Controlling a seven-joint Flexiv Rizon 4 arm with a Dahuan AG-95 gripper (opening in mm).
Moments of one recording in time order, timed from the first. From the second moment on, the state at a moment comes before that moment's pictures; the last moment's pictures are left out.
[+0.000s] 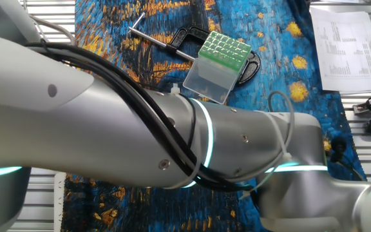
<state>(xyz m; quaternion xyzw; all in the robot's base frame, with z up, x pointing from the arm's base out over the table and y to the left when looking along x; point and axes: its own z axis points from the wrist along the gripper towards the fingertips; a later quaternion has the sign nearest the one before) 0.614 -0.298 0.010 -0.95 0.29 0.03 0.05</state>
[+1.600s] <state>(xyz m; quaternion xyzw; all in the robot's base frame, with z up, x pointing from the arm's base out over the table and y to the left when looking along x) 0.601 -0.257 0.102 -0.90 0.44 0.01 -0.01</state>
